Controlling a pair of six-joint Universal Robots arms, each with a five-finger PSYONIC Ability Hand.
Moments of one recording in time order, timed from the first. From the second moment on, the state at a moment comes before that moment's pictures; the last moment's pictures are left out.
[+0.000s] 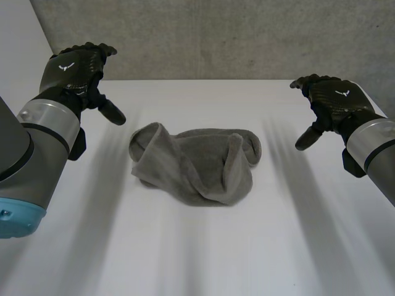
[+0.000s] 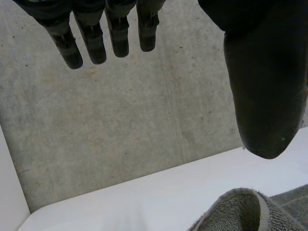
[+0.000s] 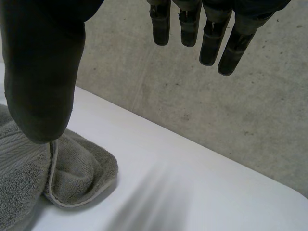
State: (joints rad) left arm 4.26 -1.72 -1.47 3.22 -1.73 3.08; right arm 1.84 -1.41 1.56 -0.03 1.41 3.05; left_hand 0.26 0.24 0.22 0.23 0.05; right_hand 0.22 0.22 0.23 0.25 0.06
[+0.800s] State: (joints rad) left arm 4.38 -1.95 -1.36 3.22 -1.42 3.15; right arm 2.12 -1.23 1.40 -0.04 1.30 2.82; left_hand 0.26 0.28 0.22 0.23 0.11; right_hand 0.22 0.22 0.23 0.25 0.06
